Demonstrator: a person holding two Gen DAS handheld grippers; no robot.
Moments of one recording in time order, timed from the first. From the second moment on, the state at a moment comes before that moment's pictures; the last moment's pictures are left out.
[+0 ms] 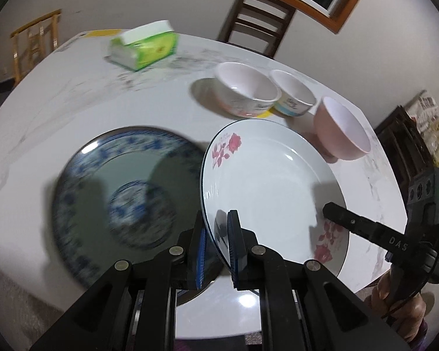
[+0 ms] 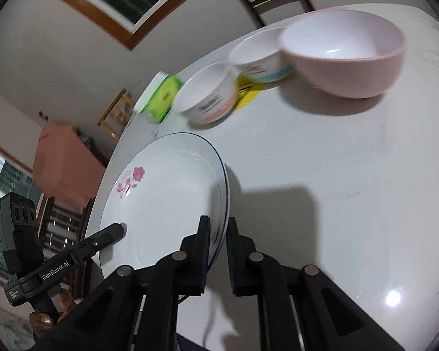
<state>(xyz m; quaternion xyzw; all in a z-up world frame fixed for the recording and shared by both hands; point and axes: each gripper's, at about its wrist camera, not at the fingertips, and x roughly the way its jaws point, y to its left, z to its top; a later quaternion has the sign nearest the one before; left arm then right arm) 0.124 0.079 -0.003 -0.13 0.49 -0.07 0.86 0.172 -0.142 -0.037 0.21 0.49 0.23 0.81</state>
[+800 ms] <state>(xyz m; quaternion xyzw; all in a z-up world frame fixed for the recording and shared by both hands) 0.095 0.182 -0.031 -0.18 0.48 0.01 0.86 0.179 -0.028 -0.051 0.11 0.53 0.26 0.80</state>
